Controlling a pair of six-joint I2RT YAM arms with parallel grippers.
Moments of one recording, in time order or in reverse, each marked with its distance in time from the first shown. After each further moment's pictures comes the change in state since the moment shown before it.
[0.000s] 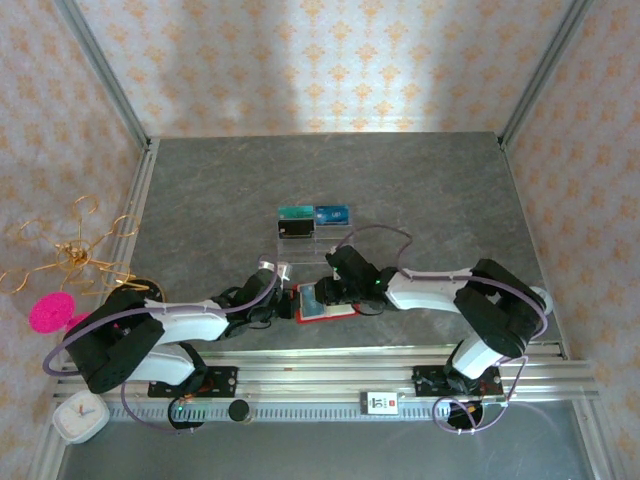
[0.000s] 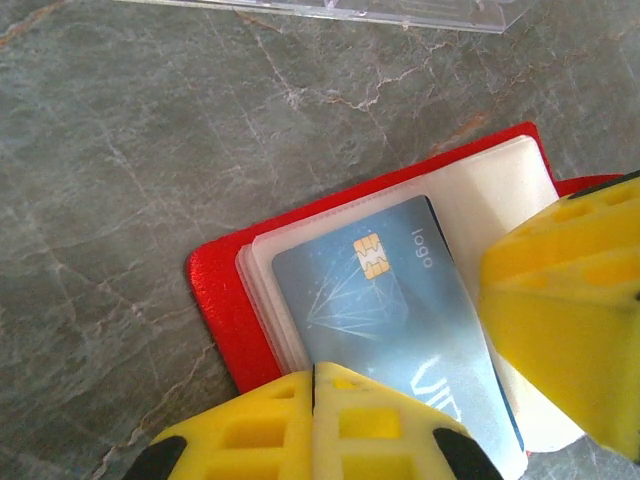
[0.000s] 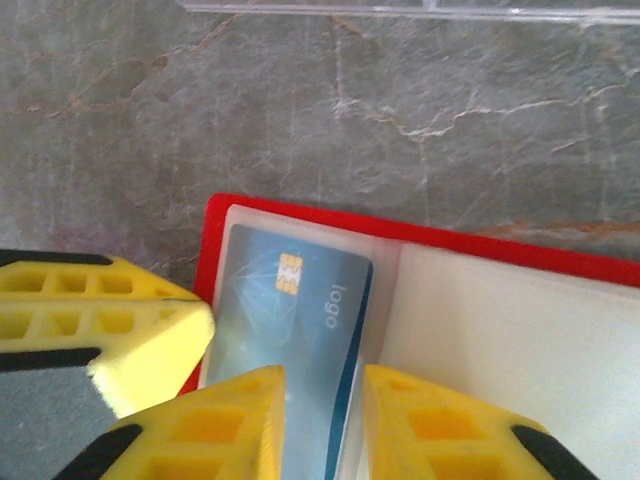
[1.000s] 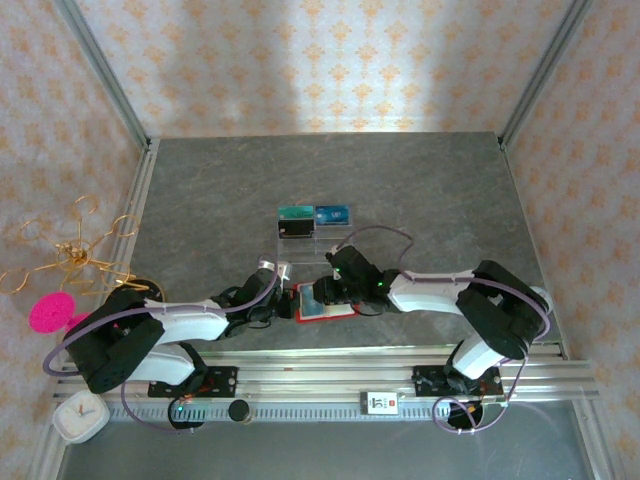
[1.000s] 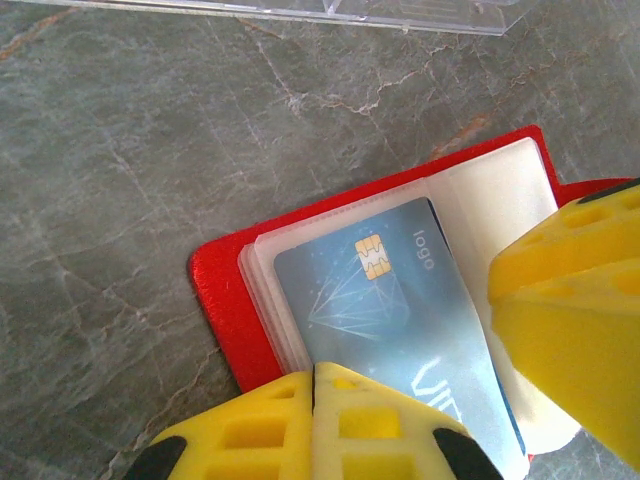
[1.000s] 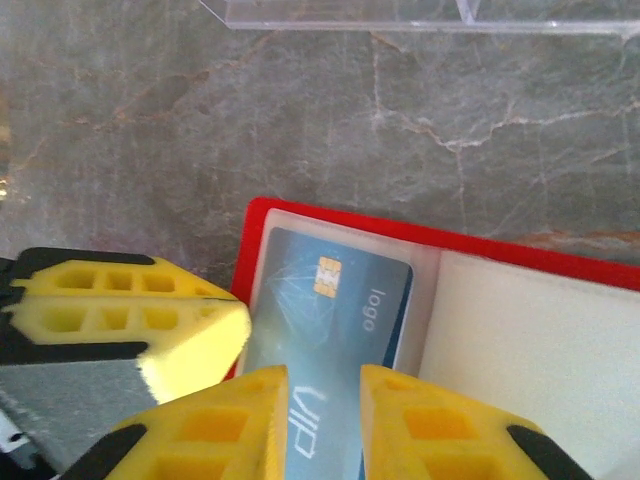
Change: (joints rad) left arm 0.003 0.000 0.000 0.001 0.000 0.010; right arm 0.002 -0.006 -0.021 0.059 -0.018 0.023
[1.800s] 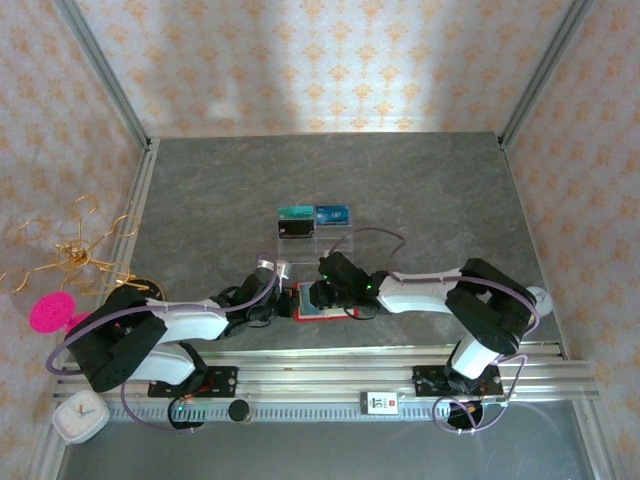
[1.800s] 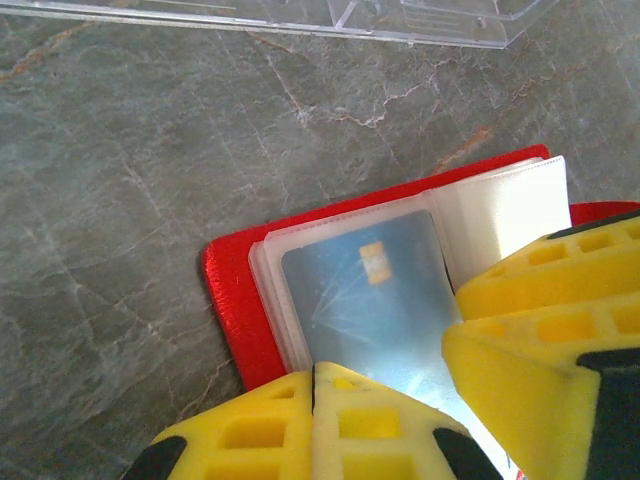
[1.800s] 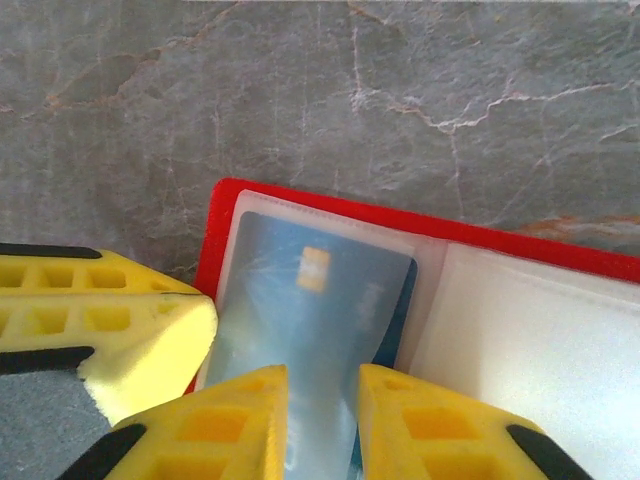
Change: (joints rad) left arm 0.016 0.012 -0.013 0.039 0.018 -0.001; right arm 0.082 0.058 0.068 -0.088 0.159 0.023
